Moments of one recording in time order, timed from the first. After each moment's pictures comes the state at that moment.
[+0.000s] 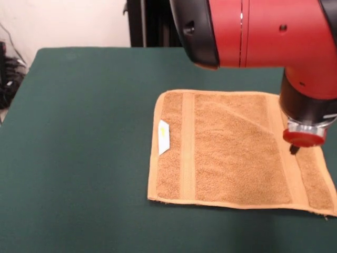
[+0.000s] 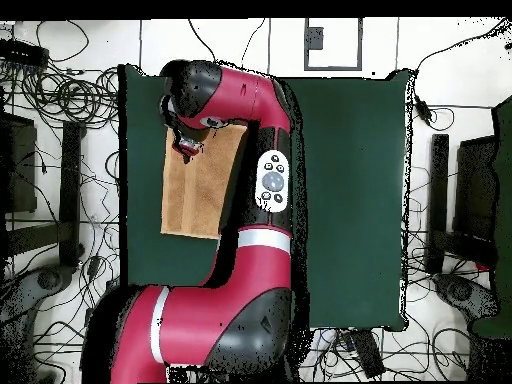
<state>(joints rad) 0.06 0.00 -0.19 0.57 0.36 1.42 3.51</state>
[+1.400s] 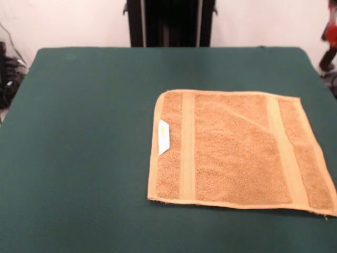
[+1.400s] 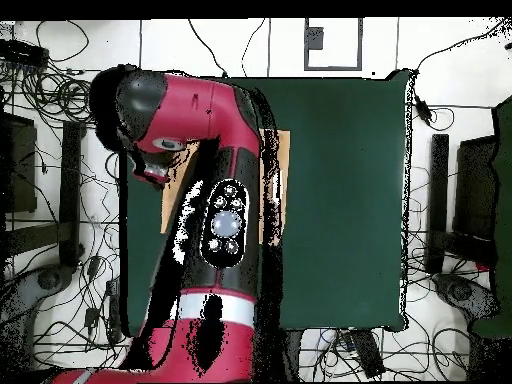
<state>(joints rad) 0.18 -0.35 -0.25 0.93 0.30 1.43 3.51</state>
